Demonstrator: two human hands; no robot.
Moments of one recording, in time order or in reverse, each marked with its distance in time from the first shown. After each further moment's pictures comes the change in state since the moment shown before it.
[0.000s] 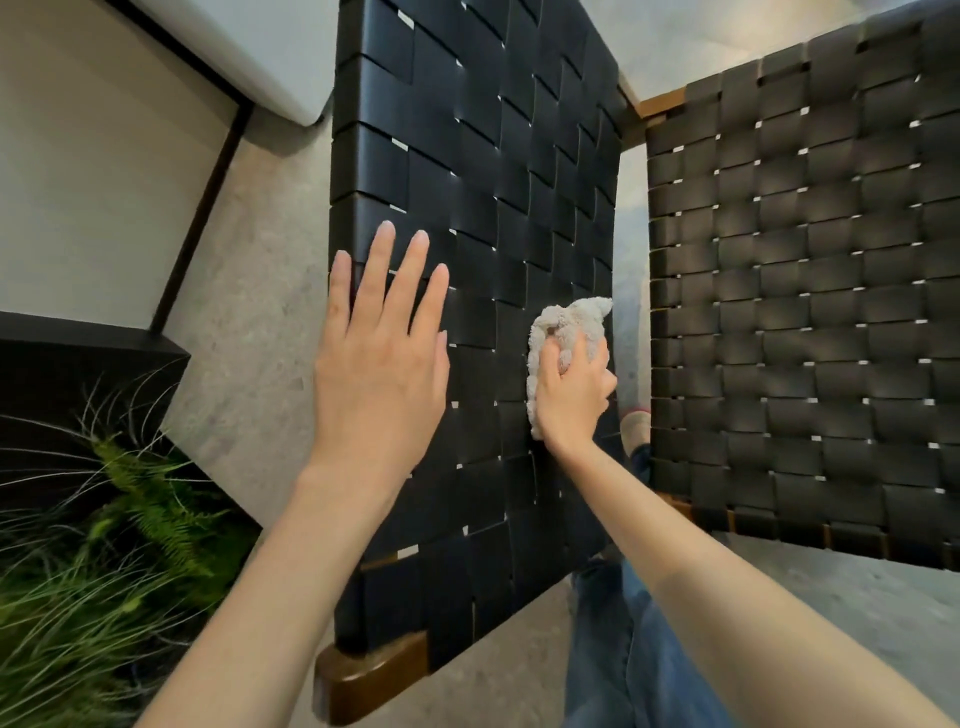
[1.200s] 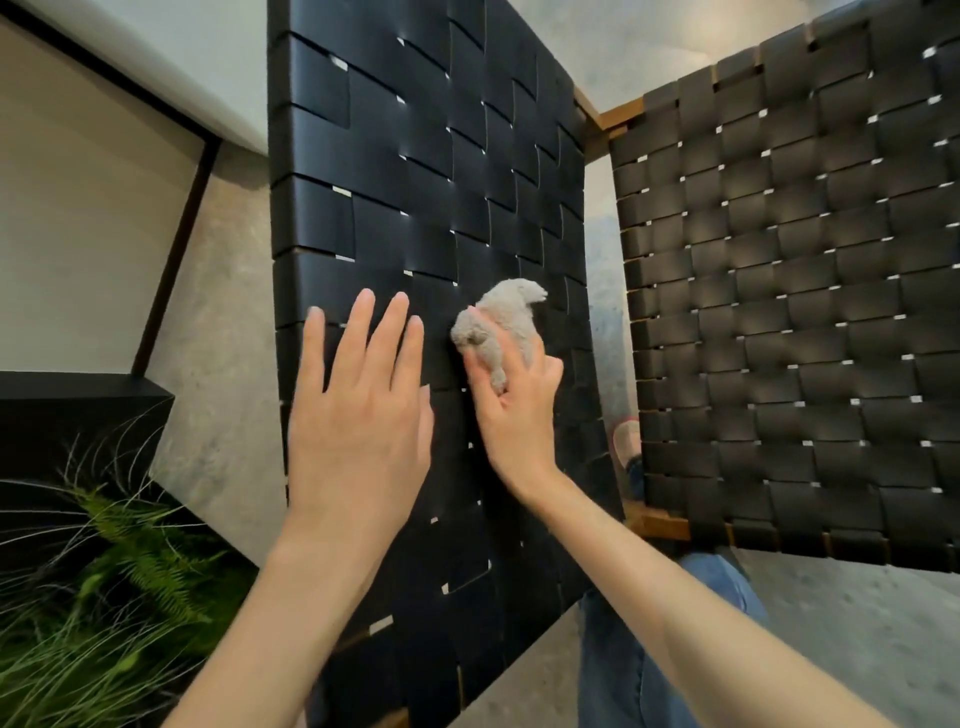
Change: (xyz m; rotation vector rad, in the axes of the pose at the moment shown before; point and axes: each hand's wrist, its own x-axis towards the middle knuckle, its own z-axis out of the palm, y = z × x) left_hand 0.008 0.013 -0.007 0.088 -0.059 0.052; right_hand -0.012 -0.035 -0.003 0.218 -0.075 -0.437
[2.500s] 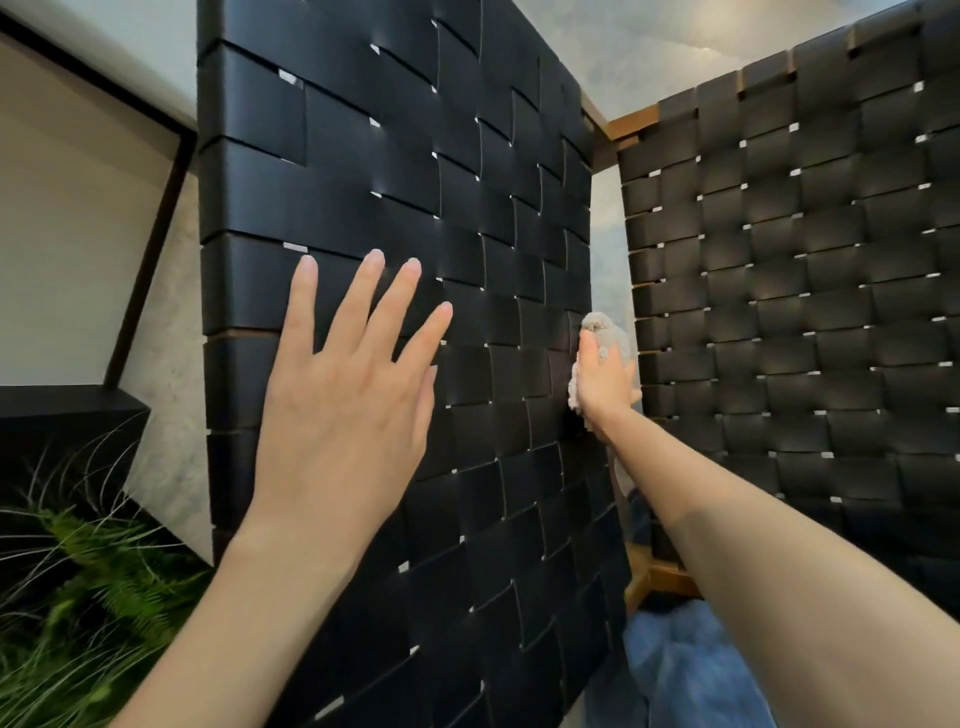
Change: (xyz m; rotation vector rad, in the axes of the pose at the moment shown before) left_hand 0.076 -0.009 0.010 0.074 -0.067 0.121; right_hand 0.124 0.136 -0.022 -0.153 0.060 0.781
